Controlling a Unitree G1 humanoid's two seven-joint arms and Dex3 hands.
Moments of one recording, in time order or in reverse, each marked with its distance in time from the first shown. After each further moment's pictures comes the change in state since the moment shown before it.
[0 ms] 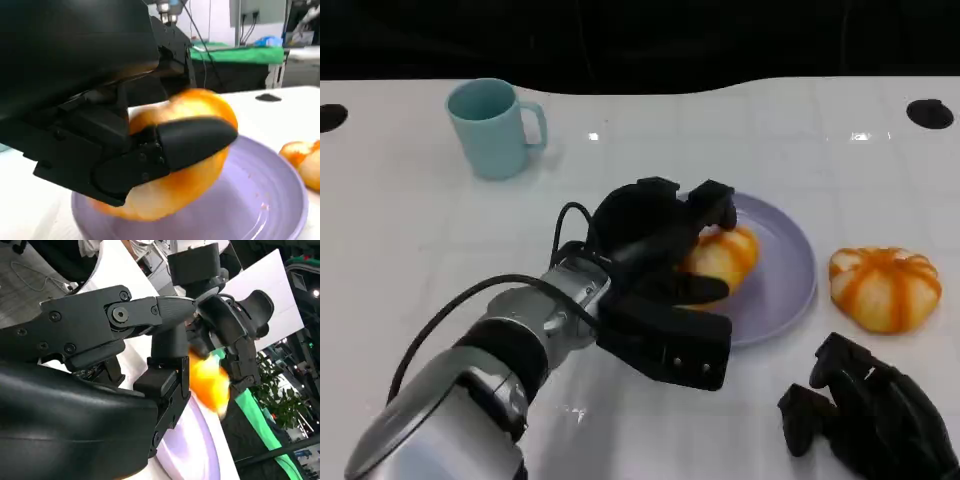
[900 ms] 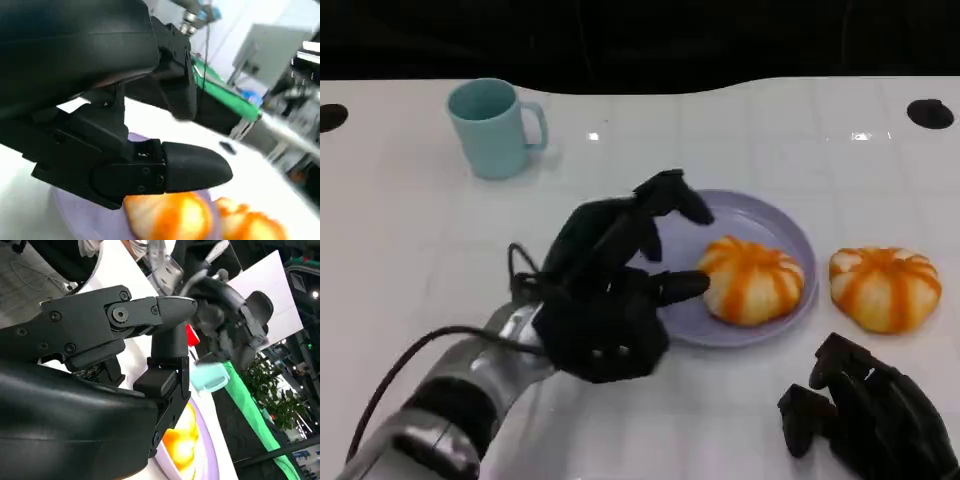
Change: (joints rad) left arm 0.228 0.069 0.299 -0.133 -0.459 -0.403 -0.222; right arm 0.002 0.002 0.000 -0.001 0.001 -0.009 0.005
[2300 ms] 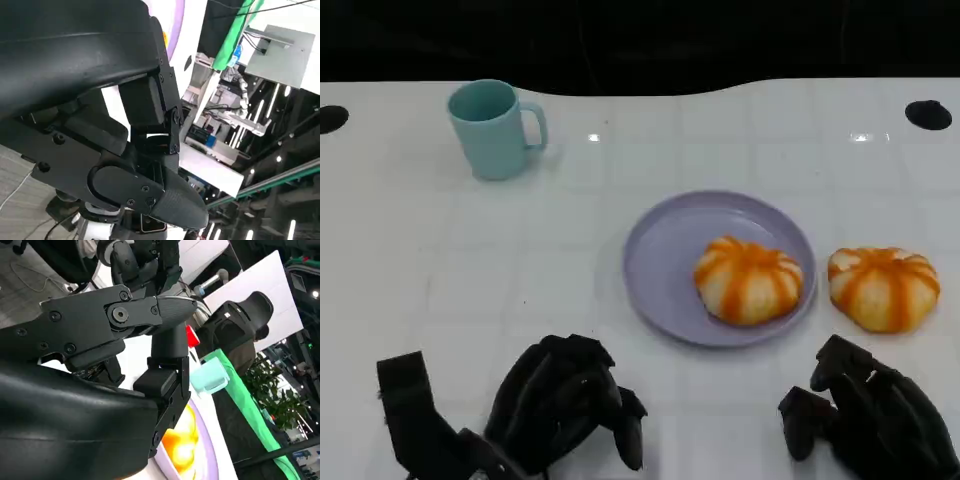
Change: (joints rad) left arm 0.607 -0.140 0.382 -0.655 -0.909 0.706 -1.041; right arm 0.026 0.000 0.004 -0.050 0.000 0.034 -0.014
